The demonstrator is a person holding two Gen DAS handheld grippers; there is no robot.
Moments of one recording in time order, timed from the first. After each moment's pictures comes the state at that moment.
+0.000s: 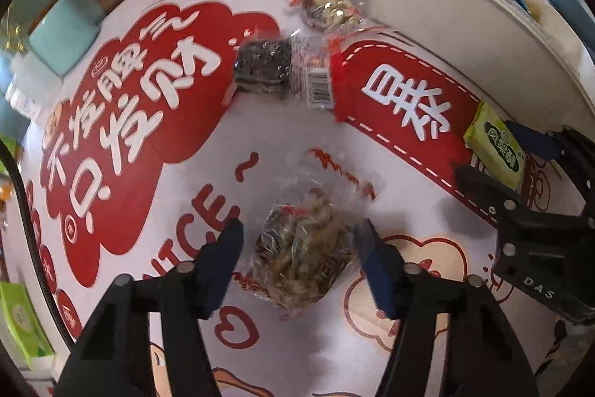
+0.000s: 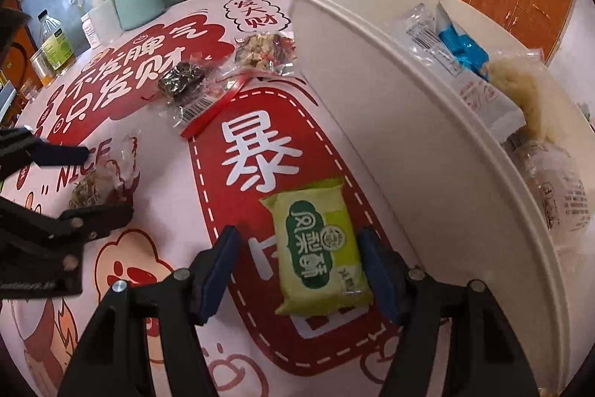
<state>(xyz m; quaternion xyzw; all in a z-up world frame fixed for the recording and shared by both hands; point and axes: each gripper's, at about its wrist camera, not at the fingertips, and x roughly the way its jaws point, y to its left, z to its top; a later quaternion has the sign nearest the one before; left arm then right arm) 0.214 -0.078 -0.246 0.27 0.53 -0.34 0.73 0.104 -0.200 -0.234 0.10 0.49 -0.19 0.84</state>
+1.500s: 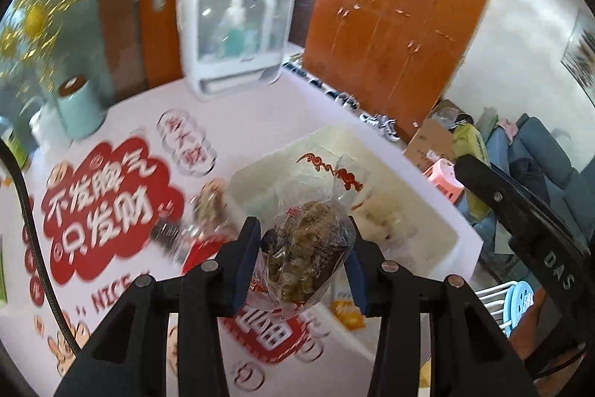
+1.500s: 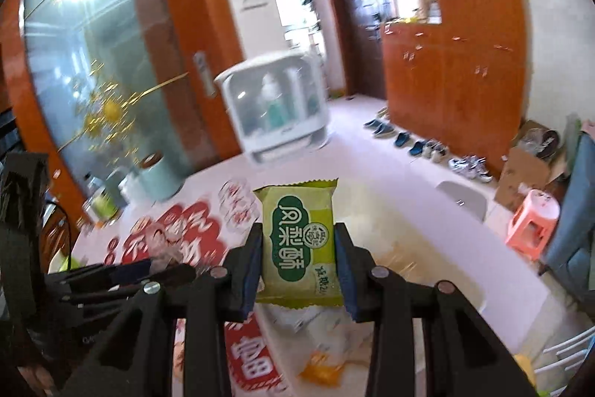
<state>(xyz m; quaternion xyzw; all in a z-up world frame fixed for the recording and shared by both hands) 0.130 -0.194 -0.026 0.06 0.42 -0.37 0.83 0.022 -0.326 -0.005 0.15 0.28 -0.20 0.93</state>
